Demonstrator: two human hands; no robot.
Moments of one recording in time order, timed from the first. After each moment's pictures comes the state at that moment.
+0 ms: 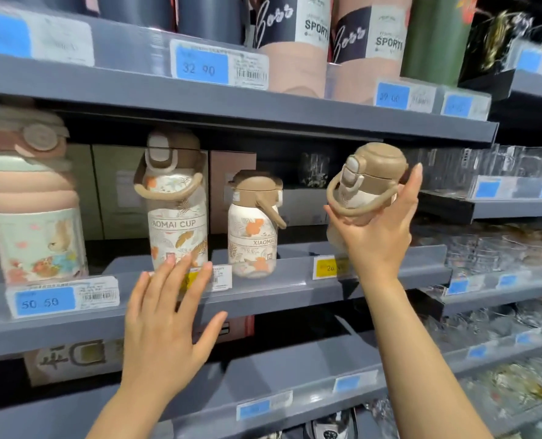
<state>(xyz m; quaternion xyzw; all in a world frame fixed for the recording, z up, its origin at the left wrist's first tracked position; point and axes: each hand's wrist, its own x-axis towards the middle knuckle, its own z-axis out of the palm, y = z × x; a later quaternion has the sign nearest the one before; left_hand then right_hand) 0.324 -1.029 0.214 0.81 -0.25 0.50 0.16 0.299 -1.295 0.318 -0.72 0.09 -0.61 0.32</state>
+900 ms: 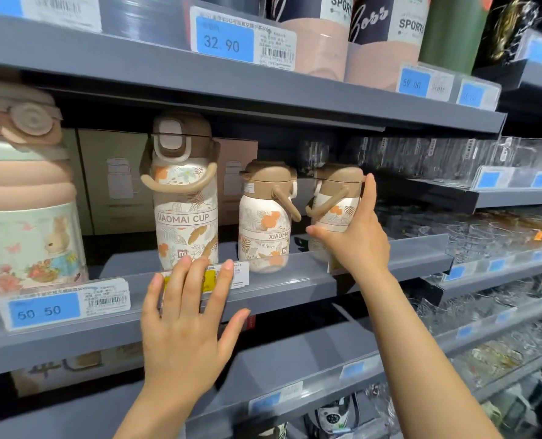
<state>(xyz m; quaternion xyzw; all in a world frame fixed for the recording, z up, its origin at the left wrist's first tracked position) 0.342 -1.030 0.201 0.79 -0.22 0.57 0.06 0.323 -1.276 0.305 -0.86 0.21 -0.40 0.26</state>
